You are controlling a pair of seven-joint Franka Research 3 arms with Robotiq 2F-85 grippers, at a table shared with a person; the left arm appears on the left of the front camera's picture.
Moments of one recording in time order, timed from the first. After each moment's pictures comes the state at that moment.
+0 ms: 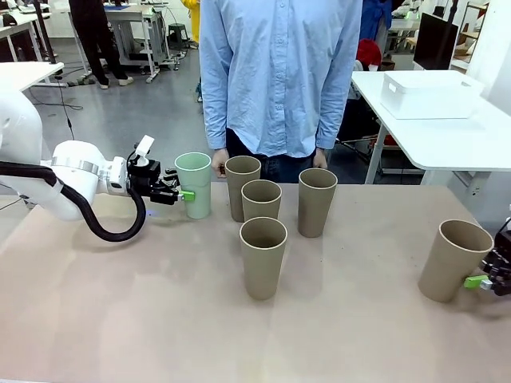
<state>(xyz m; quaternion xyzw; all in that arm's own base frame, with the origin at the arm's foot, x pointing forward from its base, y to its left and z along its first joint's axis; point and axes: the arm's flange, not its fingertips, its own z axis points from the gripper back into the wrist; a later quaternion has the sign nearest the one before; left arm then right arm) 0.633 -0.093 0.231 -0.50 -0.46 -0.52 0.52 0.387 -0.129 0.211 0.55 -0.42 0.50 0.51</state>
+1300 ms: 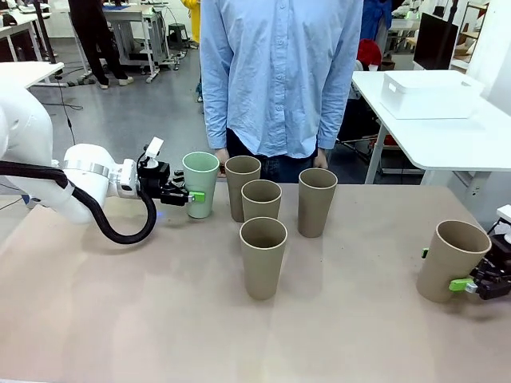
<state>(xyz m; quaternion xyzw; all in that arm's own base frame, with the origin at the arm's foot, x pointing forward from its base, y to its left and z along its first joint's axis) 0.628 -0.117 0.228 -0.51 -0.46 -0.51 0.52 0.381 -0.104 0.202 0.56 -0.43 0.49 0.51</state>
